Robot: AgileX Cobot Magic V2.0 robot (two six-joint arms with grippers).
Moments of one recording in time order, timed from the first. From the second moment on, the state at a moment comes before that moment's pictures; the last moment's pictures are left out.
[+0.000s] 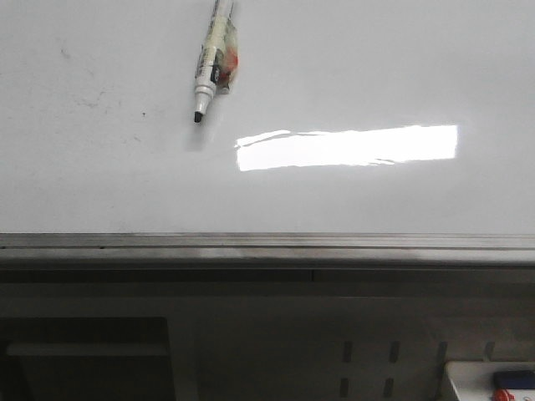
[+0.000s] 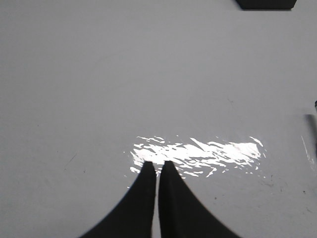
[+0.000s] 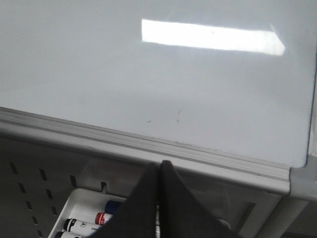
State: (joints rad) left arm -0.17 0.00 0.01 -0.12 -0.13 0.06; right arm 0.18 -0.01 0.01 -0.15 0.34 0.04
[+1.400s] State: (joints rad) left arm -0.17 0.00 0.01 -0.13 -0.13 0.06; right arm 0.18 -0.01 0.01 -0.10 0.03 0.04
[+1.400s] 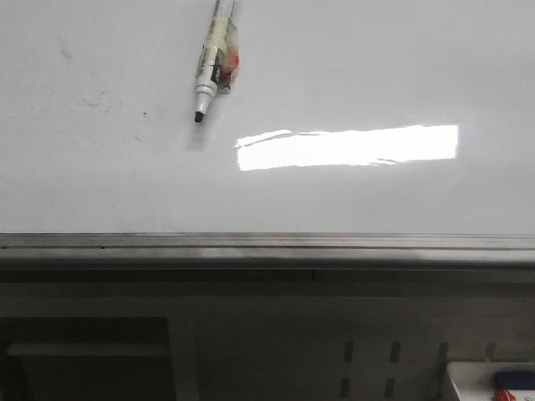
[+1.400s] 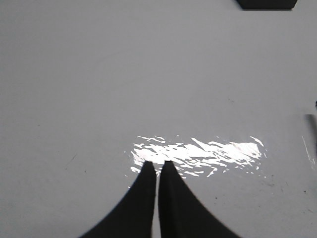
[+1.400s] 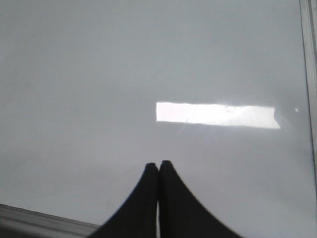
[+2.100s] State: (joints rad) left arm -0.17 0.01 -0.06 -0.68 0.24 0.08; right arm 0.18 -0.01 -0.01 0.40 -0.02 0.05
